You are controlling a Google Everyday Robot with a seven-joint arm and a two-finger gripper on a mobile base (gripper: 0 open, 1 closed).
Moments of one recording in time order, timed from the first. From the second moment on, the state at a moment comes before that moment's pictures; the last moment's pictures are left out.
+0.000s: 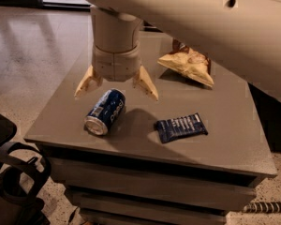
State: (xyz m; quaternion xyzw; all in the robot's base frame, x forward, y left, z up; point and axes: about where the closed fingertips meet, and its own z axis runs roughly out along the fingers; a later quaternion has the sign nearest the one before) arm 0.484 0.047 0.887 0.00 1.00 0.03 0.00
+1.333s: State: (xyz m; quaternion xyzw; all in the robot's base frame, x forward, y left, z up) arm 0.502 0.031 0.871 0.08 1.00 0.04 -0.01
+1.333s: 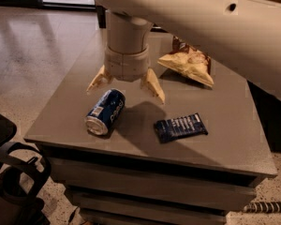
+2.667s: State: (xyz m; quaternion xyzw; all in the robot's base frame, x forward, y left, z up) arm 0.514 0.059 0.835 0.07 1.00 0.05 0.00
